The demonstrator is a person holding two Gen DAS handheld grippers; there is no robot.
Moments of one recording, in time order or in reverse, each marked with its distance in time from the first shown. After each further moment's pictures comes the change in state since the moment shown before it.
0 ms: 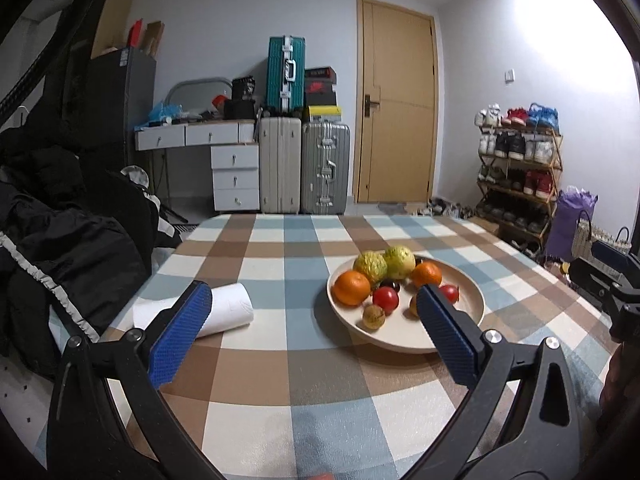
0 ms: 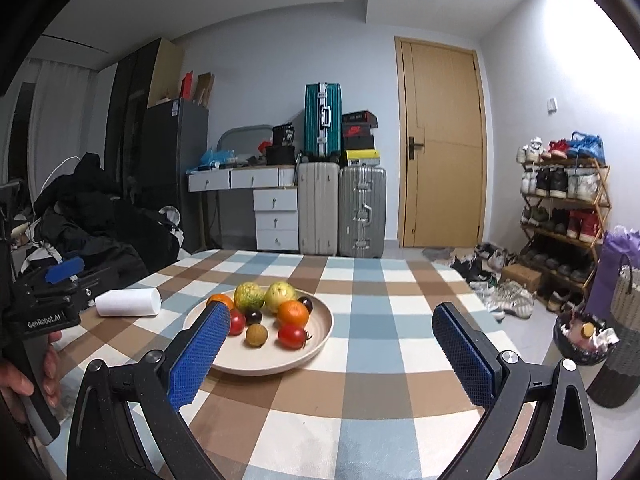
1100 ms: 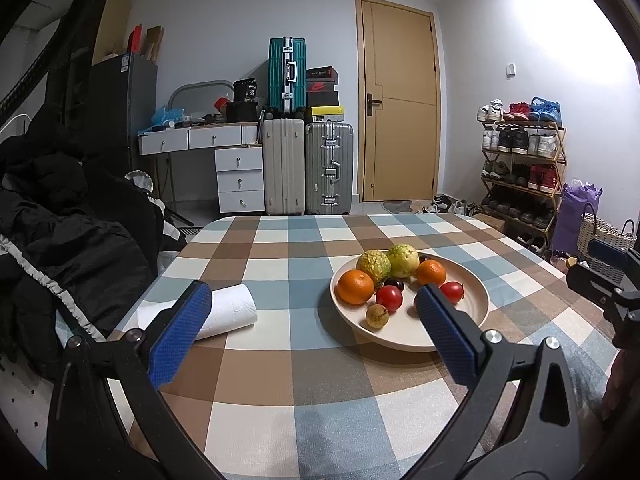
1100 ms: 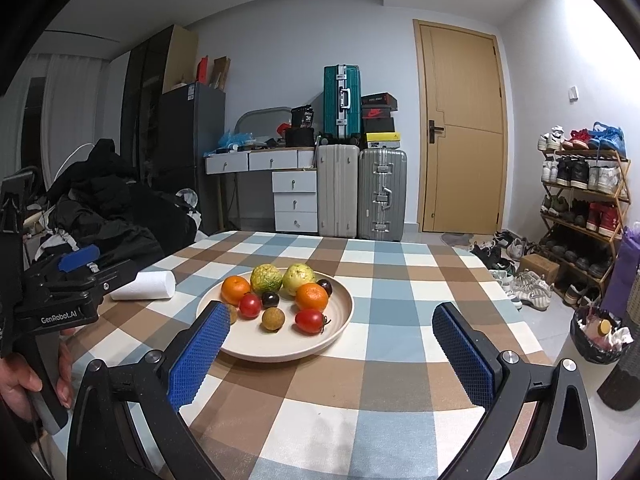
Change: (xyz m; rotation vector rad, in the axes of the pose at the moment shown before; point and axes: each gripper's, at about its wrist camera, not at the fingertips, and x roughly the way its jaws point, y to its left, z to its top) left arm 0.009 0.000 -0.003 0.017 -0.017 0.024; right arm 0.014 0.008 -0.002 -0.021 0.060 0.080
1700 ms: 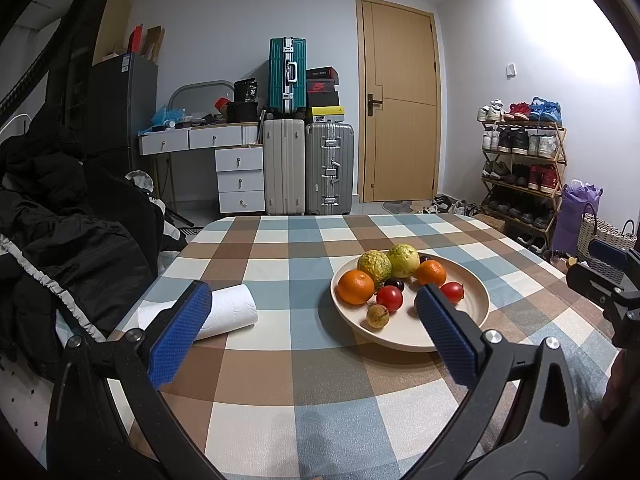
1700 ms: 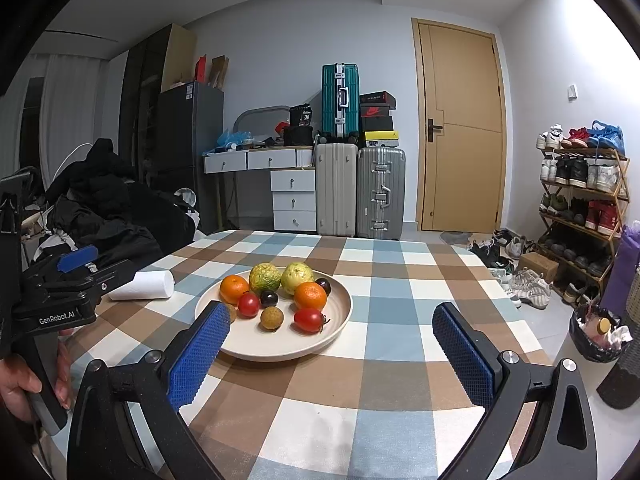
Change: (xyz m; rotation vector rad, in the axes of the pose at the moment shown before) left arm -0.001 0.002 -0.001 -0.001 0.000 0.002; right arm -0.005 0.001 0.001 0.005 0.003 -0.012
